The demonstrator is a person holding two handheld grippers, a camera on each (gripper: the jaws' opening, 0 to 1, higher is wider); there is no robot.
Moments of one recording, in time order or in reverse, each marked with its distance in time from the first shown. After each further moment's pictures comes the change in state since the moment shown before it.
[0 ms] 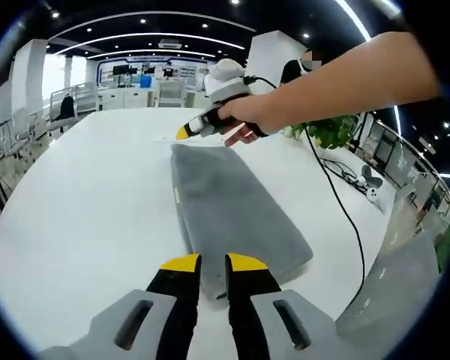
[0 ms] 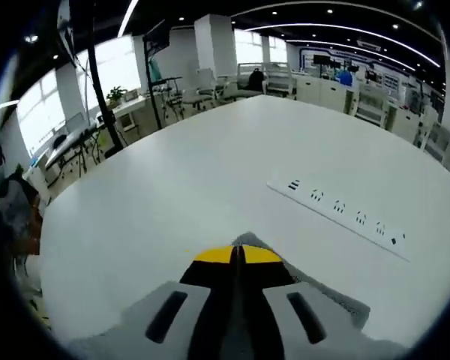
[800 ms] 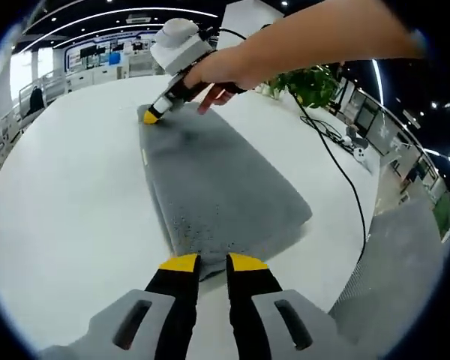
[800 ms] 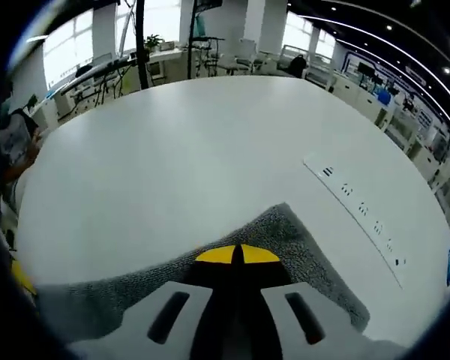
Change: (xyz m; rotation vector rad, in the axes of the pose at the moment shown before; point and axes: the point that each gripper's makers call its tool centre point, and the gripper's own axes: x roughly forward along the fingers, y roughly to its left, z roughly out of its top) left arm 0.027 -0.012 -0.041 0.091 0.190 -0.100; right arm 0.003 0.013 -0.030 -0.366 0.090 -0.011
